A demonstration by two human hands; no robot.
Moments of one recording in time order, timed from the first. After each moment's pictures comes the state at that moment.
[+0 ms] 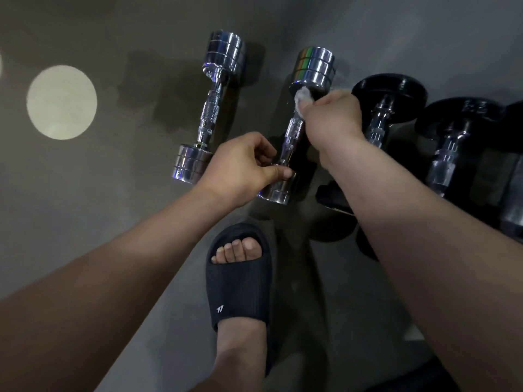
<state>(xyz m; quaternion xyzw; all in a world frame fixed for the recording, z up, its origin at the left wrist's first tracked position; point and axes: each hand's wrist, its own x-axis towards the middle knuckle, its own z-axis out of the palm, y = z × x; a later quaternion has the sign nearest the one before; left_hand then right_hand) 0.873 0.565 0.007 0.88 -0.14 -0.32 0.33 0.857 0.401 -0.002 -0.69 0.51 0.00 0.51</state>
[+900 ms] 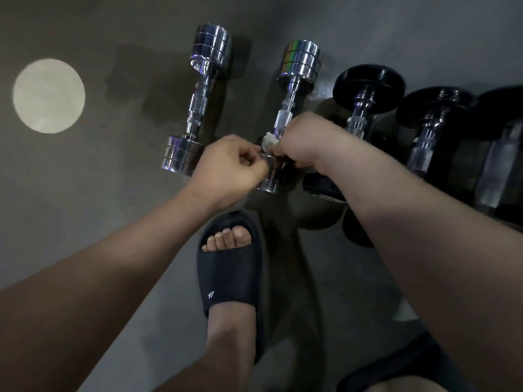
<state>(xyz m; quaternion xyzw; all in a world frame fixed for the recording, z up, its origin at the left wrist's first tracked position) 0.850 0.574 0.023 0.88 -0.17 -0.30 0.33 0.831 0.412 0.021 -0.80 0.31 0.32 0.40</state>
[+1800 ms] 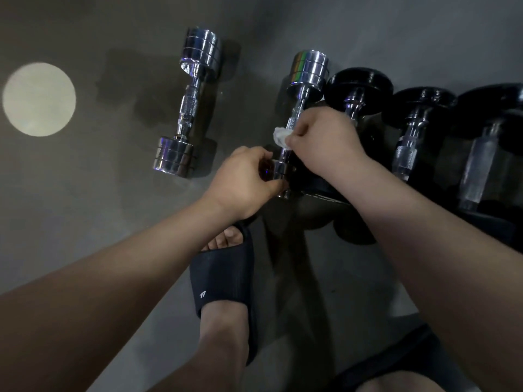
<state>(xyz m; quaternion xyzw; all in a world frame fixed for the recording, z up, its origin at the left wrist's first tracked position) 0.827 0.554 0.015 0.89 -0.21 -0.31 0.25 0.793 0.389 0.030 -0.90 0.30 0.10 0.30</state>
